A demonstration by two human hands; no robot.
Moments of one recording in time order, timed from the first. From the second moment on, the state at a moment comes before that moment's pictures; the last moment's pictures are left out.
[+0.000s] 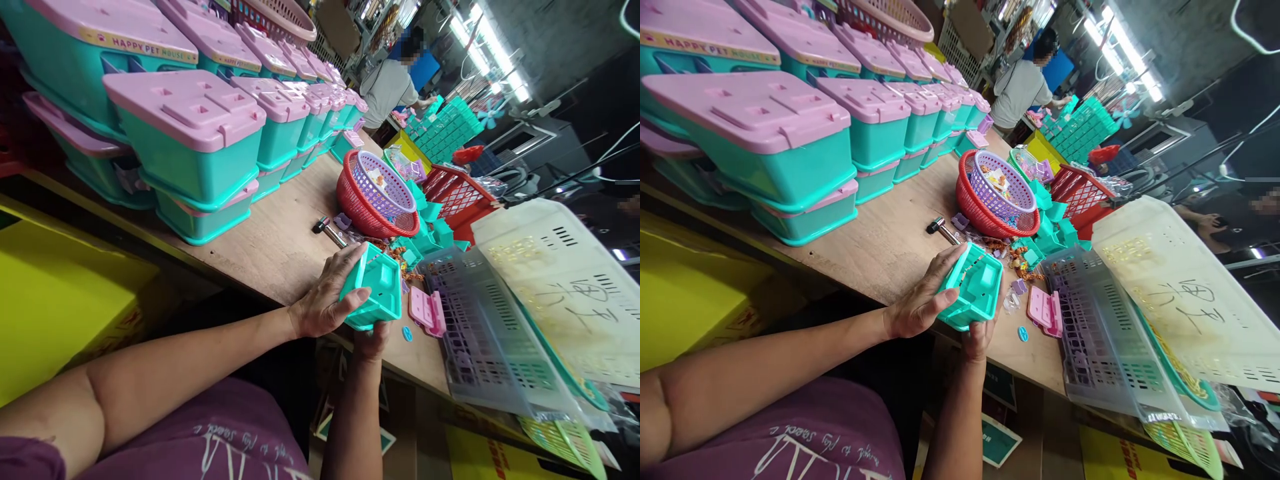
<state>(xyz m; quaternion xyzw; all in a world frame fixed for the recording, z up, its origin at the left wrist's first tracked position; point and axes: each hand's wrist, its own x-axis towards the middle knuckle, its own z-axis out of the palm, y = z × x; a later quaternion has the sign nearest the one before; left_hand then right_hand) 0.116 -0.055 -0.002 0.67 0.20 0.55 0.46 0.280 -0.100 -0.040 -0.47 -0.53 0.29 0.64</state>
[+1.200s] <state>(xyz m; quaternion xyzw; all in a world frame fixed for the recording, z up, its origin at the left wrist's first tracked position) 0.080 -0.039 0.005 0.78 0.25 0.39 0.42 0.256 -0.087 0.072 -0.49 -0.84 -0.06 0.23</state>
